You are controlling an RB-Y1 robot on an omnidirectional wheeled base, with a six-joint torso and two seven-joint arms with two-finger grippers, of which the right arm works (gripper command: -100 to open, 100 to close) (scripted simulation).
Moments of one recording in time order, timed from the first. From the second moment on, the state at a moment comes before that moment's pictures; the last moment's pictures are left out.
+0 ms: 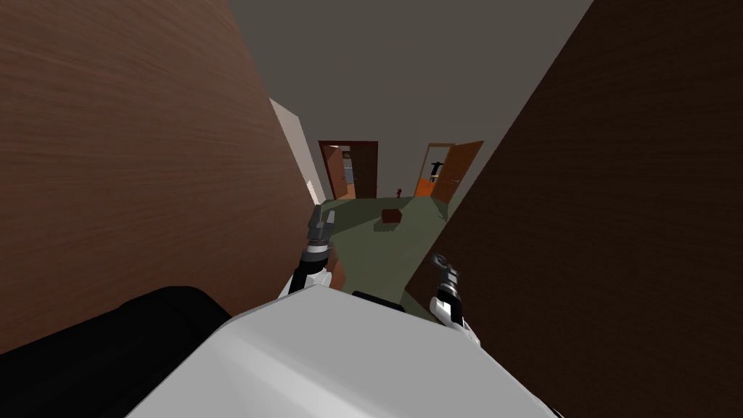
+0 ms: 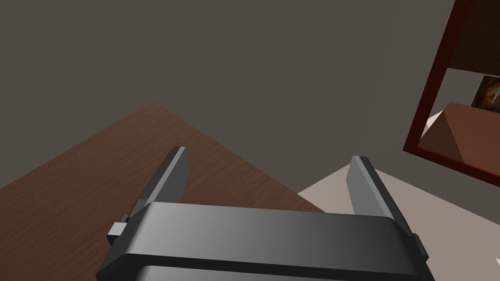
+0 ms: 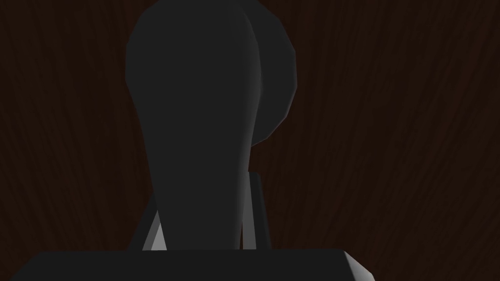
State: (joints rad) arm -0.17 -0.15 -0.32 -0.54 -0.27 -0.82 0.09
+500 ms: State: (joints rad) arm -0.17 -0.16 -0.37 -0.52 -0.31 -0.83 0.11
